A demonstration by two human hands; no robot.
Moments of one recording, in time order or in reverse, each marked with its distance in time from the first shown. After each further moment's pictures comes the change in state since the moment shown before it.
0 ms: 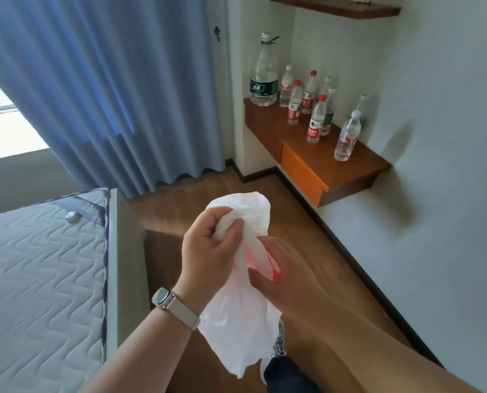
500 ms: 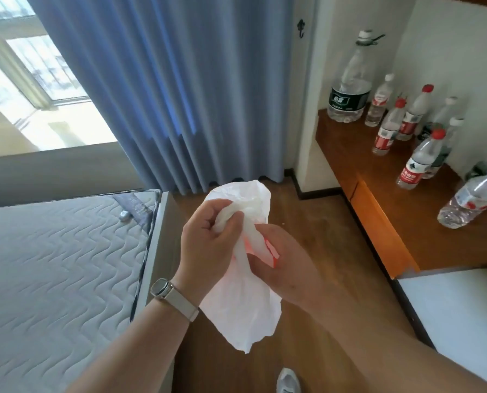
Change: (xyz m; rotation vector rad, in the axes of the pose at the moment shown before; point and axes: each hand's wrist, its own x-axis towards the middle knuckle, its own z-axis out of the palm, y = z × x) left_hand 0.229 -0.047 0.015 0.208 0.255 -0.060; right_hand 0.287 -0.009 -0.006 0.067 -0.220 -0.167
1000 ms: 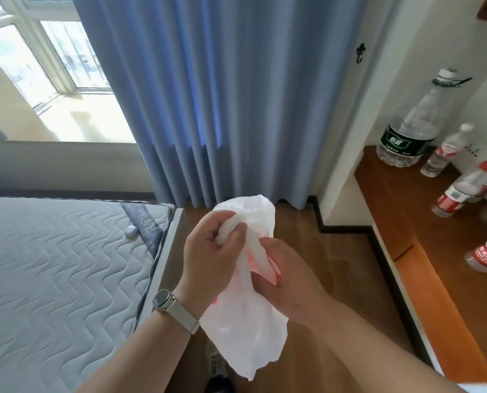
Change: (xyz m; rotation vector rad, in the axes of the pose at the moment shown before) left_hand 0.173 -0.093 -0.025 -0.042 0.120 -0.039; right_hand 0.196 -0.026 0.036 -0.129 -0.130 -0.168
